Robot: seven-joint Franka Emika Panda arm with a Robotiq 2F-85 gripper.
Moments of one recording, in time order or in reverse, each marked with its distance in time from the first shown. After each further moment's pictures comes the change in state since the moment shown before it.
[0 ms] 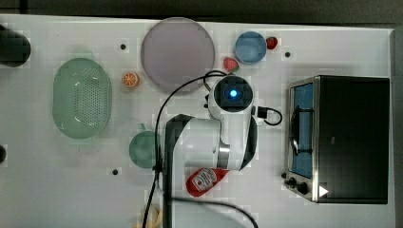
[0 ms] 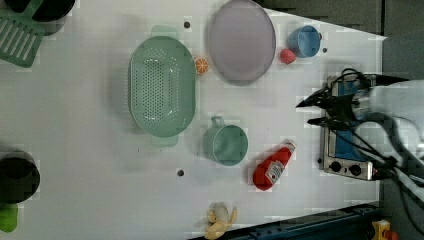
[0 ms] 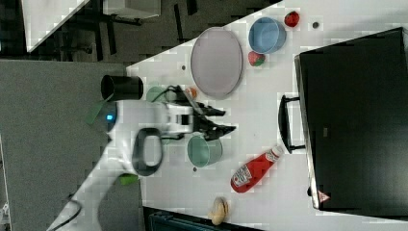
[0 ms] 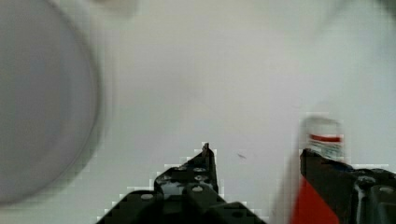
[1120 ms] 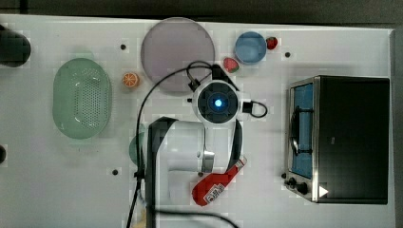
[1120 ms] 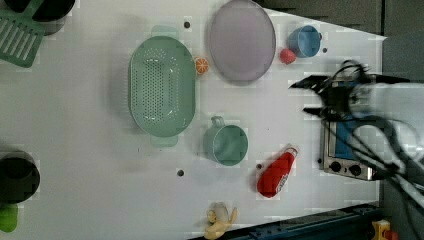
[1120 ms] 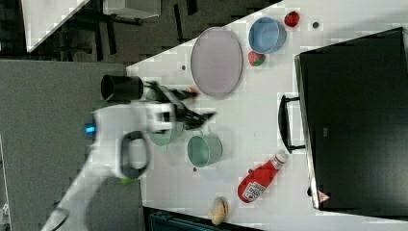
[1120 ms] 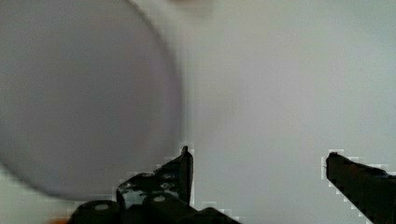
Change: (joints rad) arm -0.004 -0.120 0.079 0.021 0.076 0.120 0.001
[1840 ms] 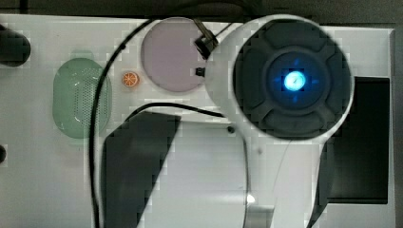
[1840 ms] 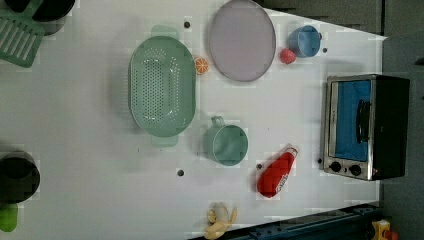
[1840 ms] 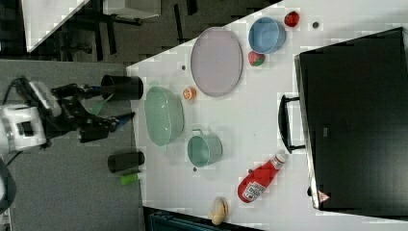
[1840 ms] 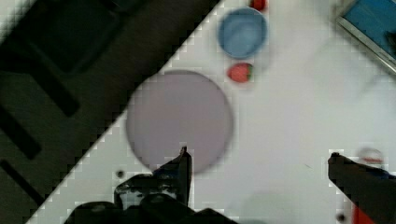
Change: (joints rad) arm -0.011 -0.198 -0.031 0.491 -0.065 -0.677 0.018
